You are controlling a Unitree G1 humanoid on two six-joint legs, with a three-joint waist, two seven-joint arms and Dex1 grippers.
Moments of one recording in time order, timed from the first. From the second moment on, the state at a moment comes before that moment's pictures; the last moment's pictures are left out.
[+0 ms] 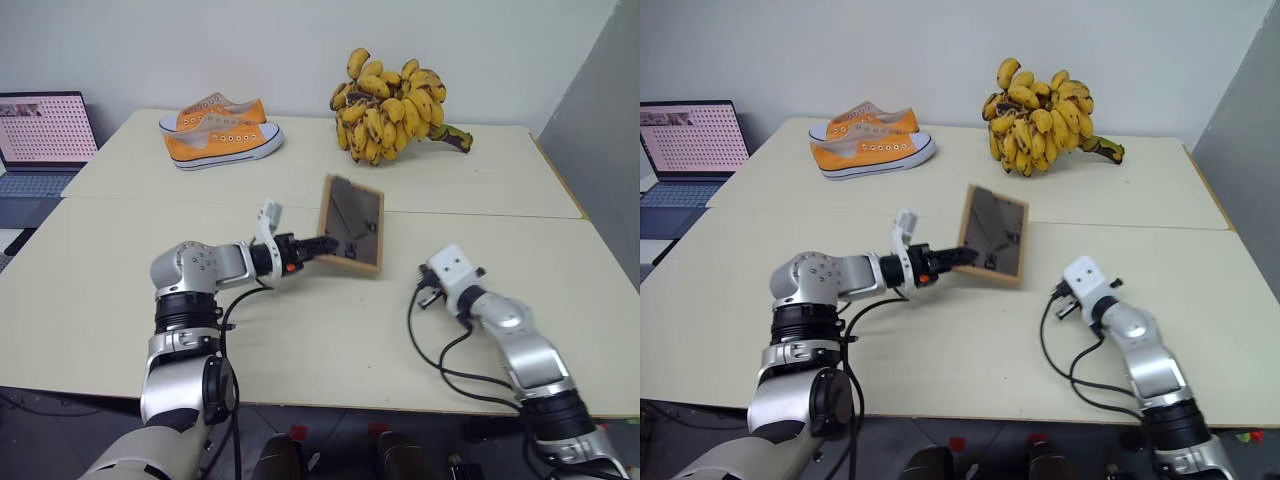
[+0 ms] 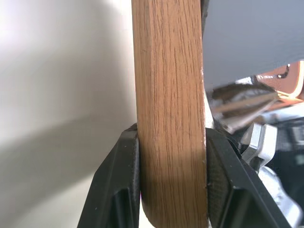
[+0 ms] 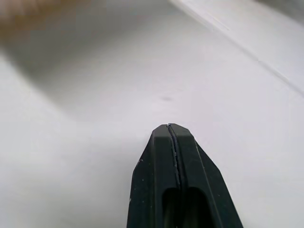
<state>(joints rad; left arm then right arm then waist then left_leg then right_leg) -0.86 0.33 0.33 0.37 -0.65 1.24 -0.66 -0.32 -0.47 0.05 -0.12 -0.04 0.46 0.46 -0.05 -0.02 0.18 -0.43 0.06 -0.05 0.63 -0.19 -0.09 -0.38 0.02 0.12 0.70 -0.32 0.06</state>
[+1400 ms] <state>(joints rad) -0.78 0.44 0.17 -0.04 -0.77 1.11 -0.75 -0.88 -0.18 -0.21 -0.38 0.63 1.08 0.24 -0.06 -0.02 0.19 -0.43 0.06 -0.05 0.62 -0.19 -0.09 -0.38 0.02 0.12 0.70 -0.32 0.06</state>
